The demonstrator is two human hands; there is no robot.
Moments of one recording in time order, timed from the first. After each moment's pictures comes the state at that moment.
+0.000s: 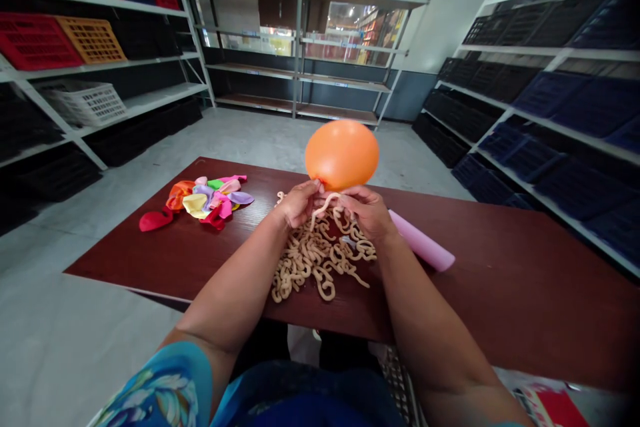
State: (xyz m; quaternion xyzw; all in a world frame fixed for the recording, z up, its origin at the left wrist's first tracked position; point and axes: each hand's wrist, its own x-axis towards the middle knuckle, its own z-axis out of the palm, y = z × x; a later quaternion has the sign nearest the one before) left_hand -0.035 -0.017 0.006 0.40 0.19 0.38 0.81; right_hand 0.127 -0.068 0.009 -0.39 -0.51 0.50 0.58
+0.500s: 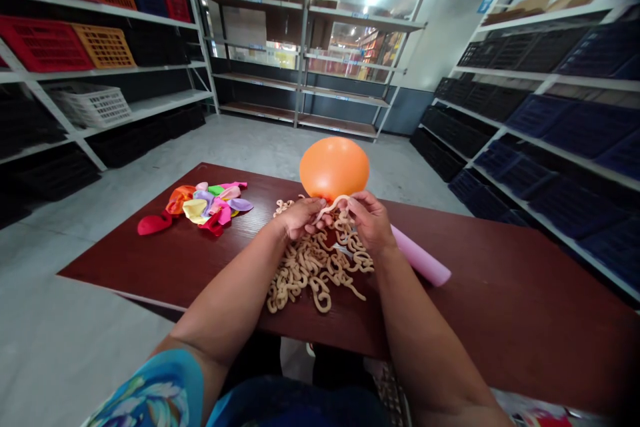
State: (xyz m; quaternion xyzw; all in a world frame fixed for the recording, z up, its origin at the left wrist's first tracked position) left_hand -0.035 -0.020 0.005 0.44 0.24 0.27 0.82; right_hand 0.129 -0.064 0.010 -0.34 -0.50 0.47 0.64
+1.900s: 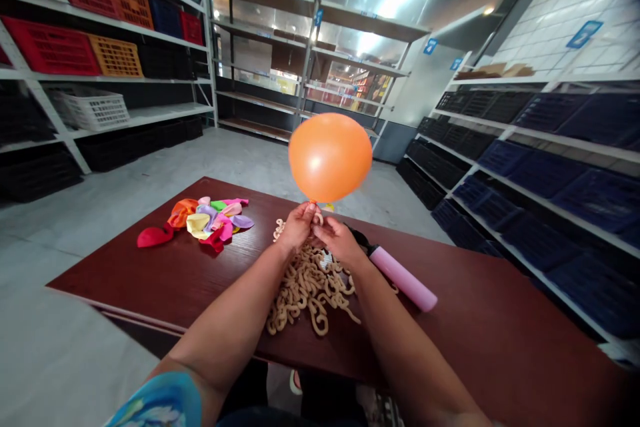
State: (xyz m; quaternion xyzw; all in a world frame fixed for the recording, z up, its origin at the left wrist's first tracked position) left_hand -0.029 -0.021 0.013 0.42 0.22 0.57 0.67; right_hand 0.089 -0.053 0.016 -0.45 -0.60 0.46 0.47
